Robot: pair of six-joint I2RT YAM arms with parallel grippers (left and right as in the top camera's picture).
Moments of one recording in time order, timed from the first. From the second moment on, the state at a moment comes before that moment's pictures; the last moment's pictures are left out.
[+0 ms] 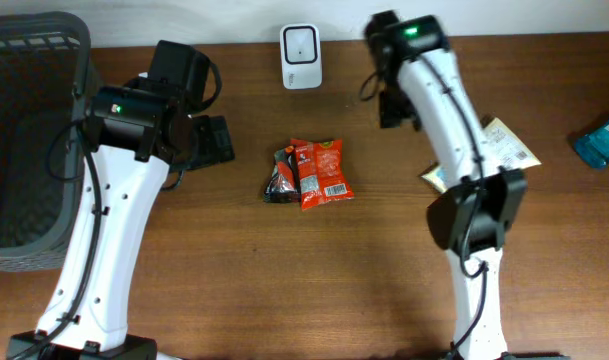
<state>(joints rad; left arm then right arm) -0.25 1.64 1.89 -1.50 -0.21 -0.49 0.23 2.37 2.48 -1.69 0.43 0.41</state>
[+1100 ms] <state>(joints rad) -0.25 1.64 1.89 -1.50 -0.21 -0.49 0.25 2.34 2.21 -1.59 0.60 0.52</state>
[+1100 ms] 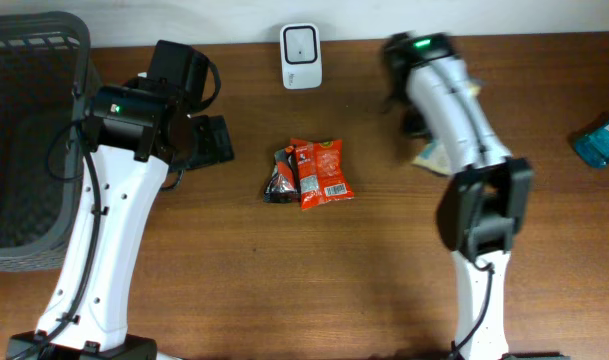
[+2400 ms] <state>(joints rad) -0.25 1.64 1.89 -1.50 -0.21 -0.49 0.64 2.36 1.82 -1.43 0.45 0.16</state>
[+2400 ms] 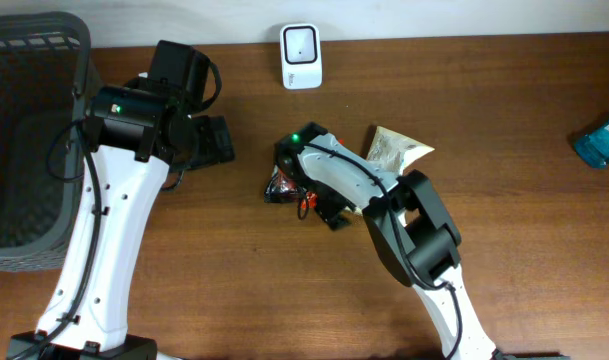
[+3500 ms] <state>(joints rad) -0.25 1.64 1.89 -1.50 -0.21 -0.49 -0.08 2.22 2.27 -1.61 -0.42 0.18</state>
